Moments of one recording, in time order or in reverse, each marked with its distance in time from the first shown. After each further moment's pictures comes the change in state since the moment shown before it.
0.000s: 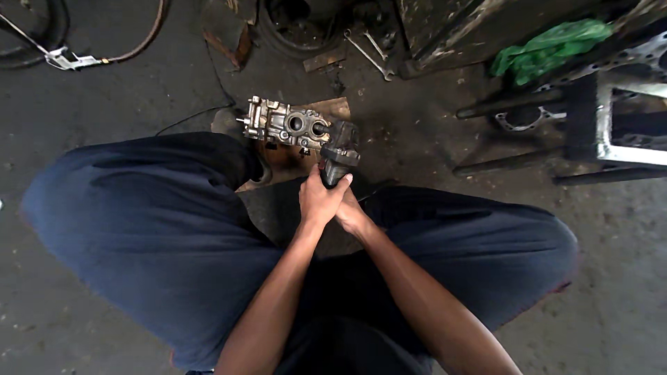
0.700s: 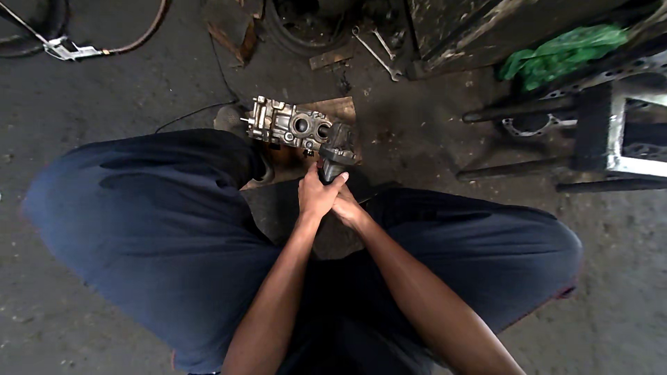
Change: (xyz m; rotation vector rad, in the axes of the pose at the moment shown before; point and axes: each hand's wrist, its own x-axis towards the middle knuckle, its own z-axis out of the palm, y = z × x) left_hand 0.030 -0.017 0.000 -0.024 -0.005 -0.036; right_hand 0.030 0.017 -0.004 -0.093 -0.071 0.073
